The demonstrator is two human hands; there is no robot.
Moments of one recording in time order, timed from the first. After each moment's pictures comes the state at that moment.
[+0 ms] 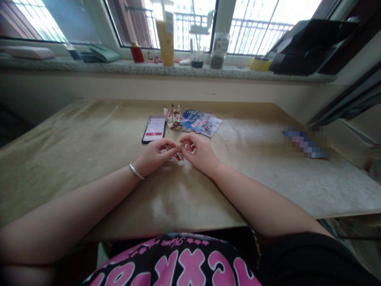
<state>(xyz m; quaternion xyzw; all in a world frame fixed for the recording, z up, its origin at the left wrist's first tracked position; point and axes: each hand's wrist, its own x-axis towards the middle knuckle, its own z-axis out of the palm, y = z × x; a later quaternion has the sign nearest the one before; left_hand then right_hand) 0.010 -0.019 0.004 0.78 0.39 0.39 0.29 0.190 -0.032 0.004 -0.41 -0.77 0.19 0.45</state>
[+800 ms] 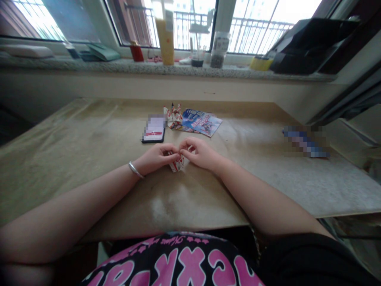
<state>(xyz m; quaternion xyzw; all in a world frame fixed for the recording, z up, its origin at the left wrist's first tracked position) 0.011 -0.019 0.004 0.78 0.37 0.28 0.41 0.200 -0.026 0.010 -0.35 -0.82 0.29 0.35</state>
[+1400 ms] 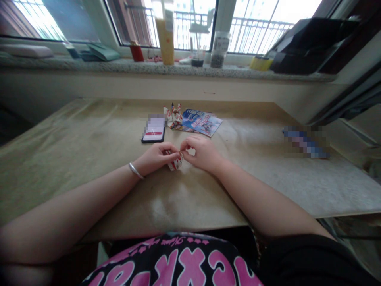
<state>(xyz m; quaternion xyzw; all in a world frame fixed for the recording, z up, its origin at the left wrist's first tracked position) 0.013 -0.025 0.011 0.76 0.39 0.31 0.42 0.202 -0.030 0.013 -0.35 -0.86 0.09 0.37</state>
